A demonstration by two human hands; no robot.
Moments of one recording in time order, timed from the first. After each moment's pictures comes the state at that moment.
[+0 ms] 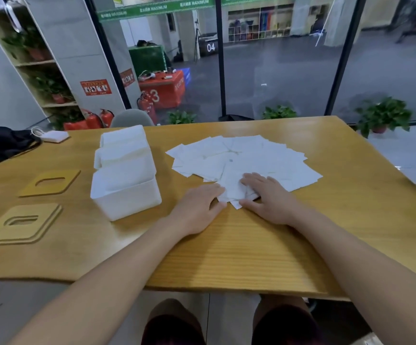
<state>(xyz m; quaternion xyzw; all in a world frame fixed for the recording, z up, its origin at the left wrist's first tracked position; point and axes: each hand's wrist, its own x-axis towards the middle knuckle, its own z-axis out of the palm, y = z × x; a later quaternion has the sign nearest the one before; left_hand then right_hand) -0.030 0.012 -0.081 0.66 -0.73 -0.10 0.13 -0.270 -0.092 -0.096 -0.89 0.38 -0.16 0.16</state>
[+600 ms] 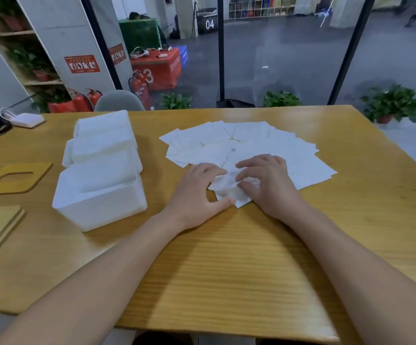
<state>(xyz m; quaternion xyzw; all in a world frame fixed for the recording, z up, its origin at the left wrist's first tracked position) -0.015 -0.047 -0.097 0.63 -0.71 -0.10 0.30 -0.235 -0.143 -0.101 -0.87 0.36 -0.33 0.14</state>
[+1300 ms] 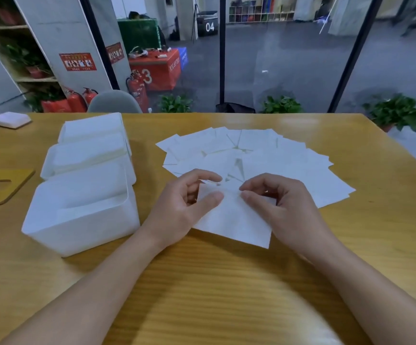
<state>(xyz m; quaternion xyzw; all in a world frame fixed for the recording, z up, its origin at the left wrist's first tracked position) 0.008 -0.039 -0.075 0.52 -0.60 -0.34 0.51 -0.229 -0.107 -0.069 -0.73 0.35 -0.39 0.43</state>
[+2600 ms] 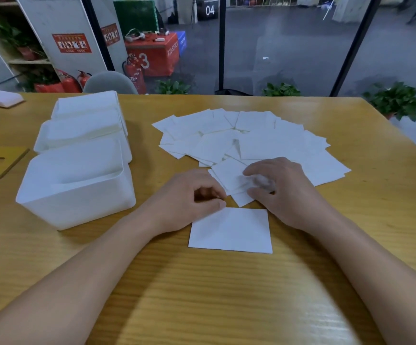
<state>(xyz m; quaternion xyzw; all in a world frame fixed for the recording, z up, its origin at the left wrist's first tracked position) 0.005 -0.034 -0.090 0.58 -0.72 -0.24 0.30 -0.252 -0.132 -0.095 -0.87 0.38 -0.25 0.17</state>
